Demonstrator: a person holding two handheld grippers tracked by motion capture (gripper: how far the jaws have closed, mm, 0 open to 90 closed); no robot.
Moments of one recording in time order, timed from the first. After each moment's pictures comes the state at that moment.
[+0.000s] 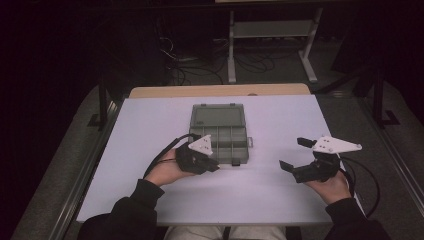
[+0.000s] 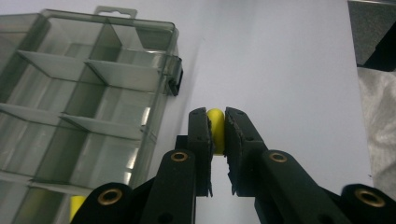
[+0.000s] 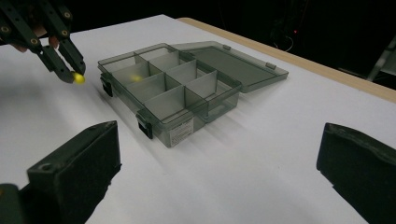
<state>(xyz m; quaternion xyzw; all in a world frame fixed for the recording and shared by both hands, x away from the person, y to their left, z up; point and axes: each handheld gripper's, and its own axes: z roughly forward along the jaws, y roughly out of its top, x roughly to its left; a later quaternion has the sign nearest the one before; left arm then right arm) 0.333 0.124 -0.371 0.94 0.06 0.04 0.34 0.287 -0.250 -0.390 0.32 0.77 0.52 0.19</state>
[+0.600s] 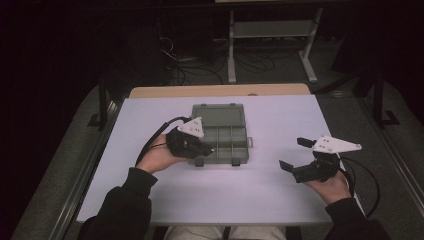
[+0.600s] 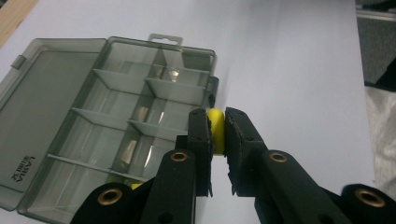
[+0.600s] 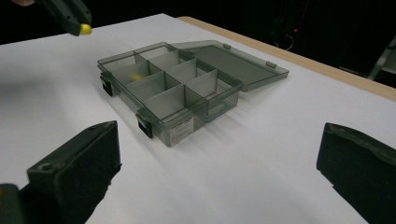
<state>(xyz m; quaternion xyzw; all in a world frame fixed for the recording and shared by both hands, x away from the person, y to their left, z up) 0.357 0.143 -0.335 0.93 0.09 0.06 0.35 0.288 -0.250 -0.391 0.32 0.77 0.51 0.19</state>
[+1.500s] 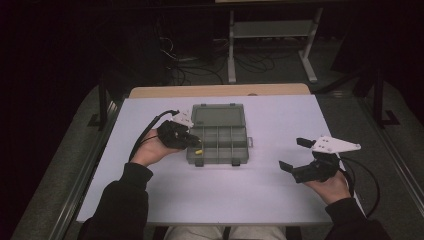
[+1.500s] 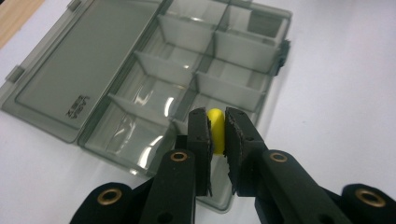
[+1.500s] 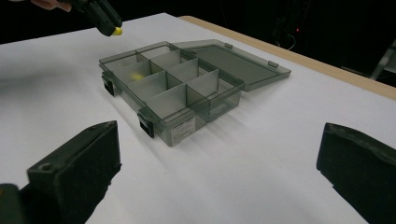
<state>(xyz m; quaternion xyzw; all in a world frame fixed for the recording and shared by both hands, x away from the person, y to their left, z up) 0.388 0.172 -0.355 0.93 0.17 0.08 0.32 0.289 -0.249 -0.391 0.31 0.78 0.51 0.19</state>
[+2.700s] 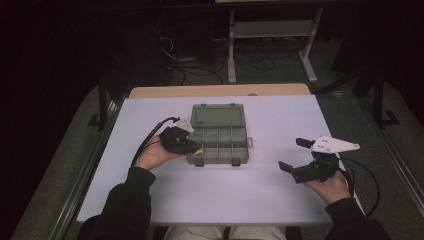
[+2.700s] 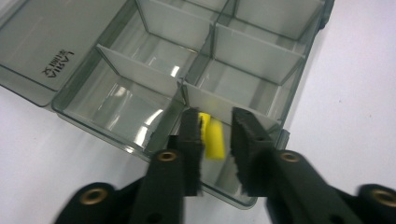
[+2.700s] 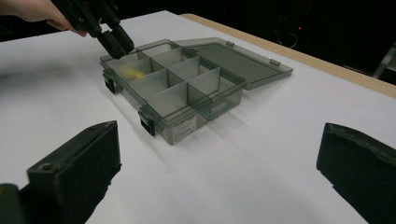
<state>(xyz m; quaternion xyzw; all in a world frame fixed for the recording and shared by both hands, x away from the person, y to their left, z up) 0.396 0.175 -0.389 0.93 0.20 0.07 0.30 0.289 -0.248 -0.392 0.31 0.78 0.51 0.19</state>
